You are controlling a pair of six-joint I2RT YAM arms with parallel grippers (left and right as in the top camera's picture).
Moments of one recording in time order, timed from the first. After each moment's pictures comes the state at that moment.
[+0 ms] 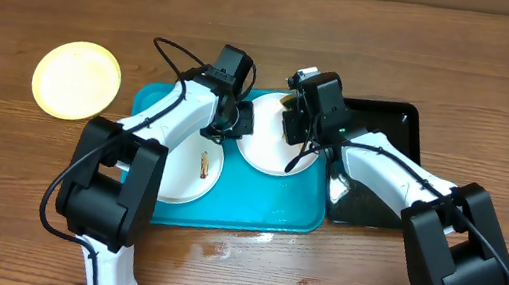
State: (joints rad) left arm -0.33 2.00 1.33 -0.65 0.13 -0.47; right arm 0.50 1.91 1.17 -0.17 -0.05 0.13
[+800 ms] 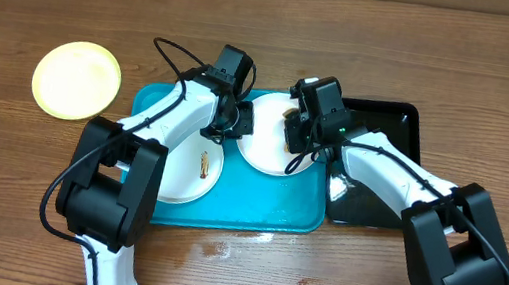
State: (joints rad) left arm -0.33 2.00 1.33 -0.65 0.13 -0.47; right arm 0.50 1.91 1.17 -0.29 -0.06 0.17
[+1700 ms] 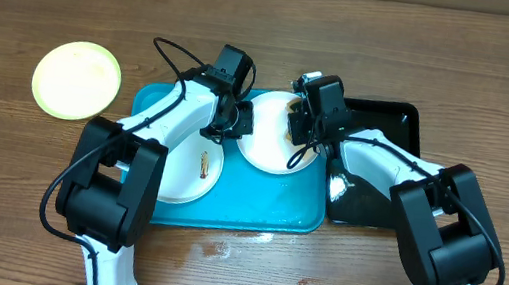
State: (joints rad) left arm -0.33 2.00 1.33 -0.65 0.13 -0.47; right arm 0.46 2.02 1.17 -0.07 -0.01 0.10
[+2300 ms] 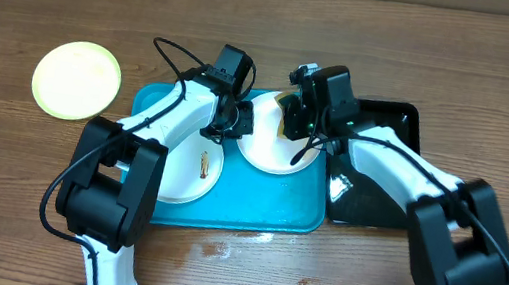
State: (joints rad) left arm -0.33 2.00 1.33 -0.65 0.13 -0.47; right arm 0.46 1.90 1.21 -0.20 -0.25 0.15
